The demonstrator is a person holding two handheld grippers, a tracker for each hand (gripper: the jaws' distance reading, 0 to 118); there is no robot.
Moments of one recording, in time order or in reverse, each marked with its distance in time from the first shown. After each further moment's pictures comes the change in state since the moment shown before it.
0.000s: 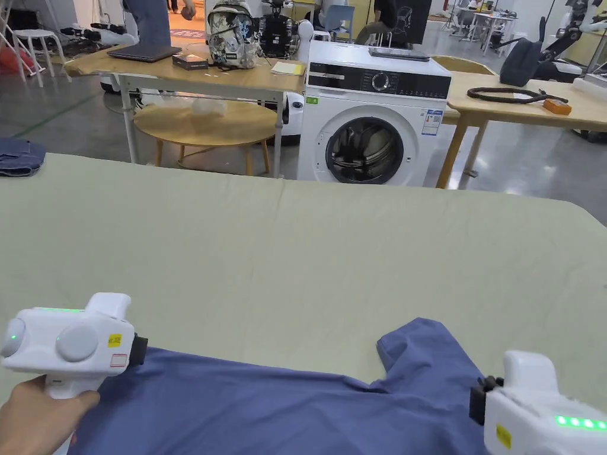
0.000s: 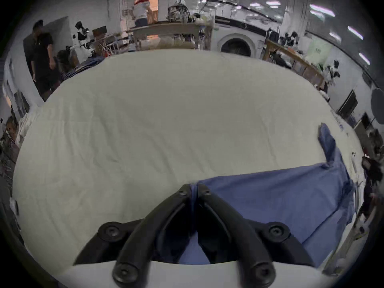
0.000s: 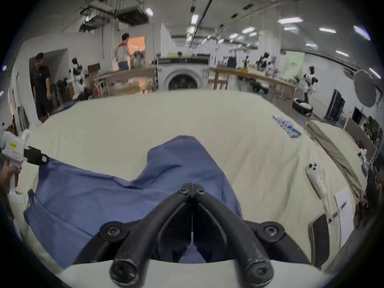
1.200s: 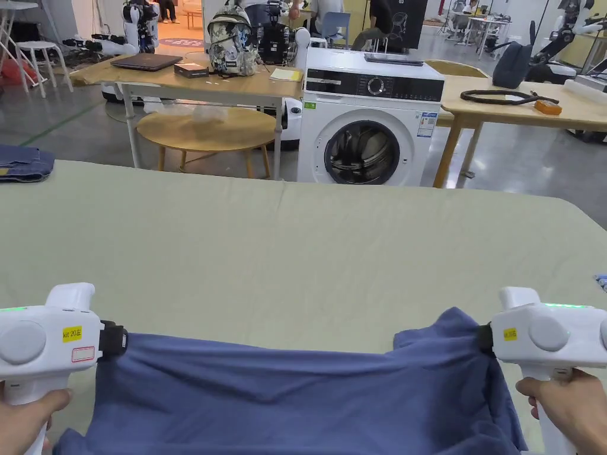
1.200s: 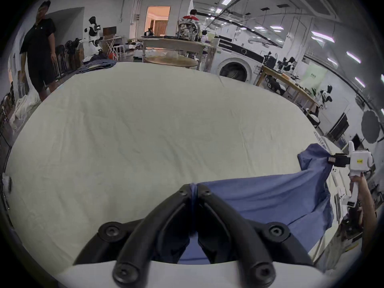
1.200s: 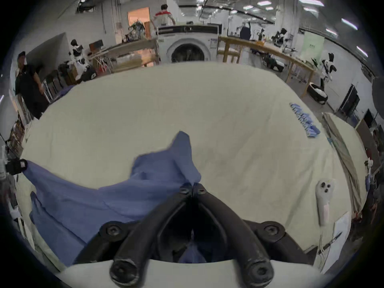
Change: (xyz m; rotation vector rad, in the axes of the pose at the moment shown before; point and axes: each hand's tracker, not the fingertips) left arm -0.022 -0.025 0.073 0.098 -0.068 0.099; right arm 0.054 0.054 -0.028 -0.130 0.042 0.016
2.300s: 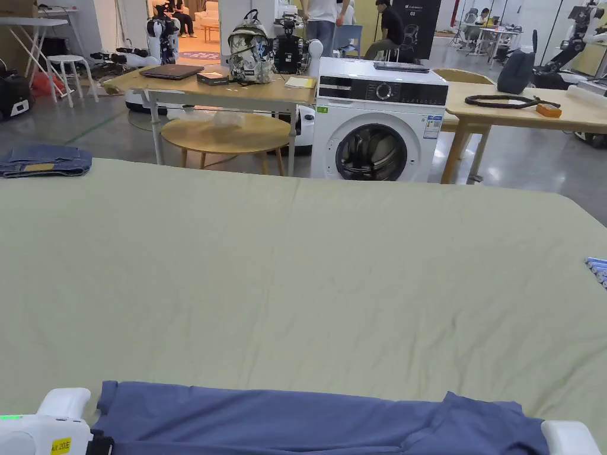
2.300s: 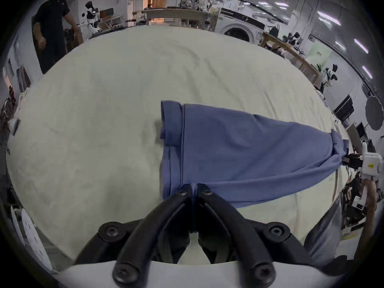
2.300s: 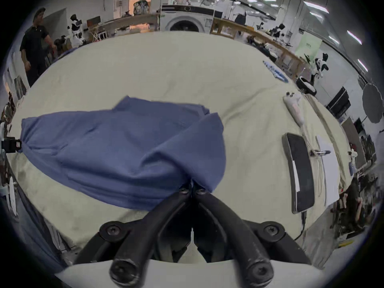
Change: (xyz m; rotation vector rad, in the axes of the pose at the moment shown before) left arm -0.029 -0.190 0.065 -0.212 0.049 -0.020; right arm 0.005 -0.230 0.084 -0.174 -0.110 0.076
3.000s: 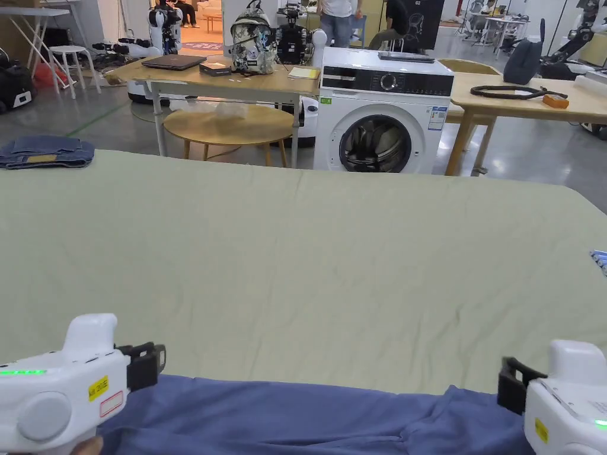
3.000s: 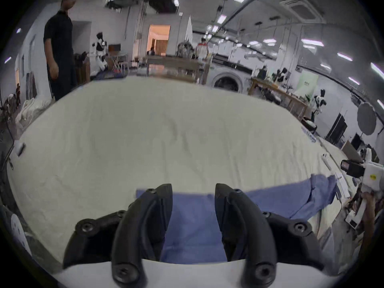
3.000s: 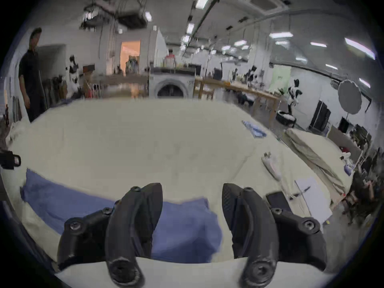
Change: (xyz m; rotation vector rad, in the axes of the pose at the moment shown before) left arm 0.060 0.044 0.052 0.432 -0.038 -0.009; right arm -0.050 0.048 0.099 0.552 -0.046 -0.131
